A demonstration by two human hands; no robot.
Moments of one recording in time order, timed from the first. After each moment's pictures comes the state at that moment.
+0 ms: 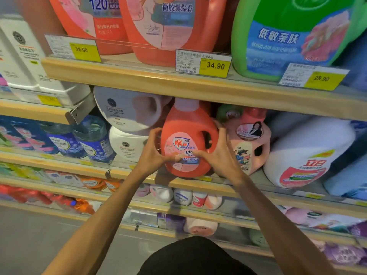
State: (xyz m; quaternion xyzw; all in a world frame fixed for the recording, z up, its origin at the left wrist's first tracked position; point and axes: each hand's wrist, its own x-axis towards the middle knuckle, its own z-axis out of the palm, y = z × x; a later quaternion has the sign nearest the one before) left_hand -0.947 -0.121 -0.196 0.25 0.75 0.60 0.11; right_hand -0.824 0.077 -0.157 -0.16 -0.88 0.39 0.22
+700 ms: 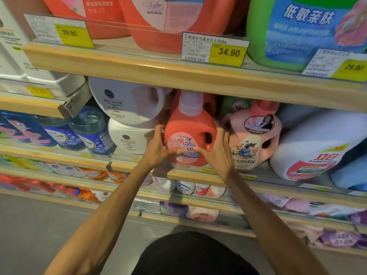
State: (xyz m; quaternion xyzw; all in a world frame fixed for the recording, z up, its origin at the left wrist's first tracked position) left_hand -0.975 -0.112 -0.231 0.24 0.80 0.52 0.16; right_hand -0.848 0.068 -0.204 -0.24 -0.90 0.29 0.21
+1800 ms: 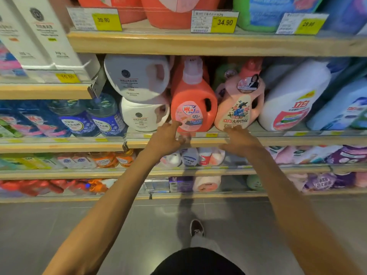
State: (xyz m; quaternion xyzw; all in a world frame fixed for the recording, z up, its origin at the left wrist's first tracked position) left_hand -0.887 -0.186 -0.152 0.40 0.88 0.19 0.17; right_hand -0.731 0.015 -0.152 -0.31 -0.93 0.13 -0.11
